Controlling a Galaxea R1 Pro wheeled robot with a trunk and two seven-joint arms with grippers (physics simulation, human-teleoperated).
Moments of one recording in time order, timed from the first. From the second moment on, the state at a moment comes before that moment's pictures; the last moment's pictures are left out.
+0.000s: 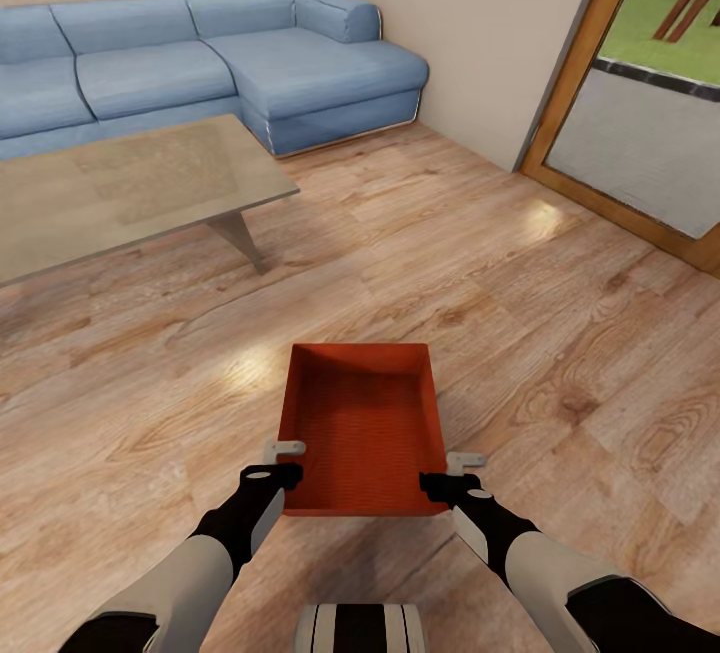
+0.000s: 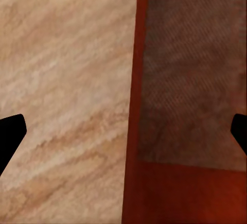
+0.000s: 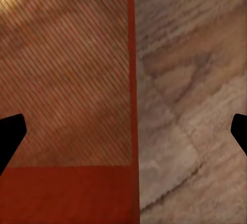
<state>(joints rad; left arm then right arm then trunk) -0.74 -0.15 0.01 -0.38 -0.01 0.21 0.27 -0.80 0.07 0.25 -0.13 -0.27 -0.03 -0.08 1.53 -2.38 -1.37</state>
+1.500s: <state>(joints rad) -0.74 -0.15 0.01 -0.39 0.00 0.21 0.27 -0.81 0.07 0.26 -0.13 -0.27 -0.03 -0.08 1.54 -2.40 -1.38</state>
